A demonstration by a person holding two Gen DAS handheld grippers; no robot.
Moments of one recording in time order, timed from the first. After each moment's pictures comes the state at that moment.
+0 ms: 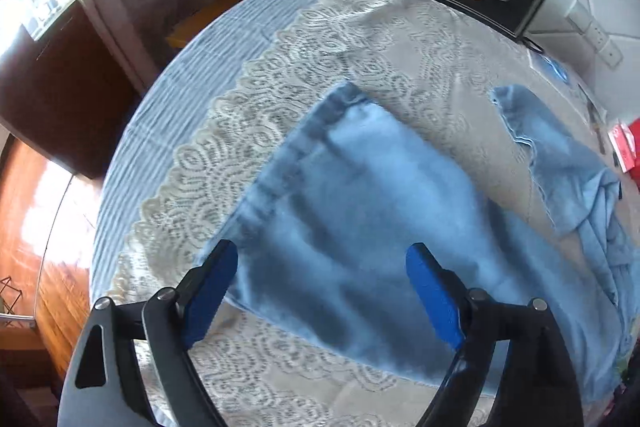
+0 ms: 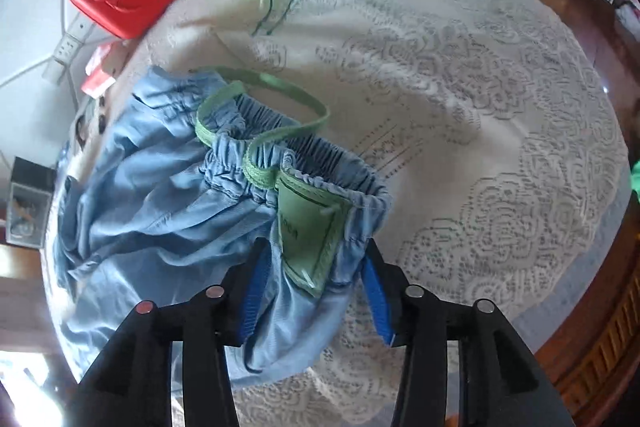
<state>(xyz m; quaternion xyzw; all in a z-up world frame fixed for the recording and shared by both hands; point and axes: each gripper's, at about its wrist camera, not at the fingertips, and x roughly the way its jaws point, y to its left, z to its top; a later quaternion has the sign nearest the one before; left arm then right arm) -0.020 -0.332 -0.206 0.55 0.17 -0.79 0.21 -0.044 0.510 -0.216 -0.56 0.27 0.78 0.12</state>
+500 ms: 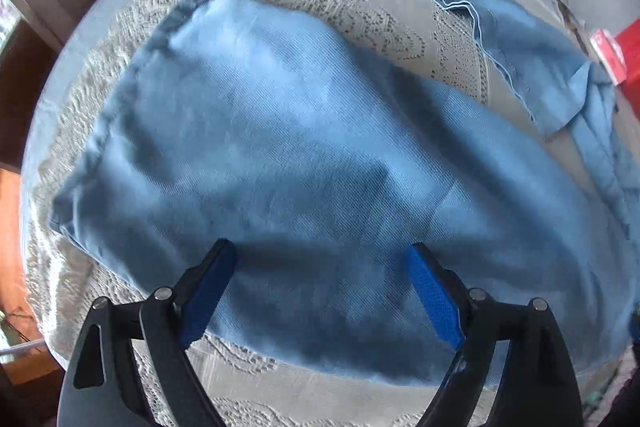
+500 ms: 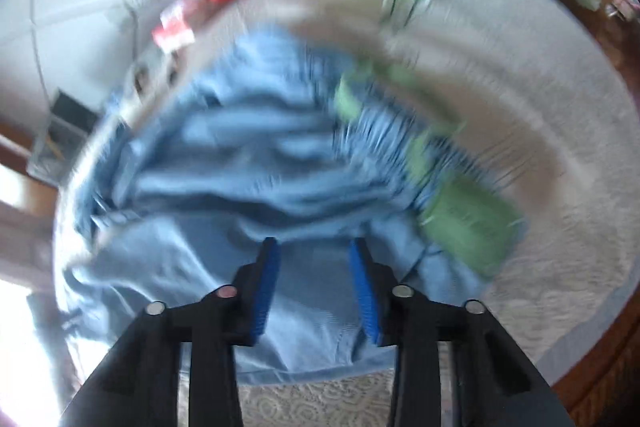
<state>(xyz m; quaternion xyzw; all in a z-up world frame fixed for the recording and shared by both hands) -0.054 -0.233 -0.268 0.62 0.12 -0.76 0.15 -0.076 0.423 -0.250 -0.57 0.20 0.79 0.02</state>
